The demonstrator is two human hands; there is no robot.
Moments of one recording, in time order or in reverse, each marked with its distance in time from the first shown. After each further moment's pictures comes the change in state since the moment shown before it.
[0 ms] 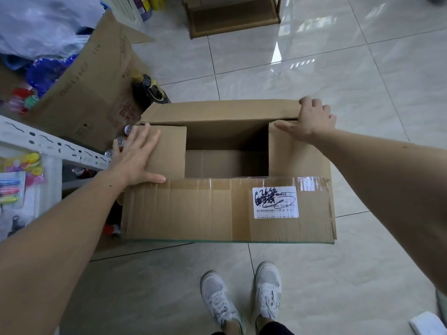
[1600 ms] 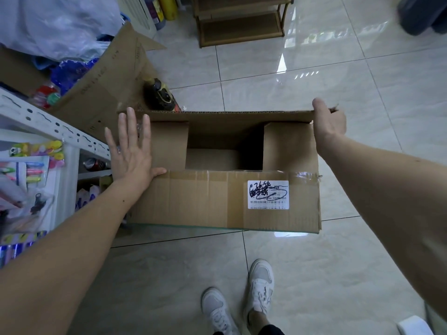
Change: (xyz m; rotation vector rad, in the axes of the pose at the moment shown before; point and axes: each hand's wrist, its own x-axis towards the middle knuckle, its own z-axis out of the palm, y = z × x) left_hand -0.072 0.053 -0.020 0.240 0.363 -0.272; right_hand -0.039 0.015 -0.041 1.075 0.140 0.466
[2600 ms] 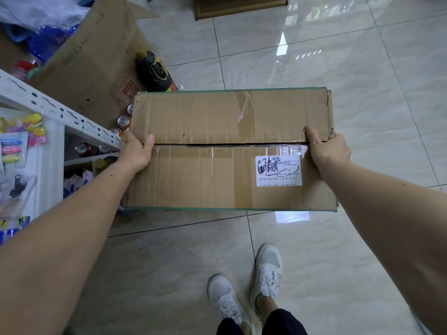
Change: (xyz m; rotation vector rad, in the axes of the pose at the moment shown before) left_hand 0.010 -0.004 0.070 -0.761 -0.420 -0.444; right_hand -0.023 0.122 -0.003 -0.422 0.061 0.080
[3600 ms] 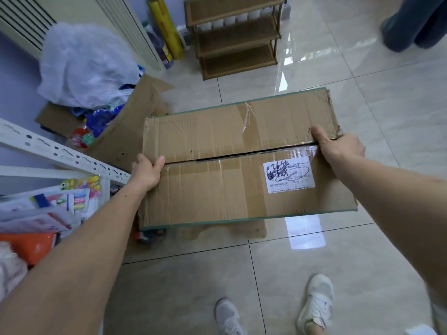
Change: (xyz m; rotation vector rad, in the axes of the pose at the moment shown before) left_hand -0.083 0.102 -0.111 -0.047 0.052 0.028; right_hand -0.019 -0.122 -0.155 0.011 -0.006 -0.100
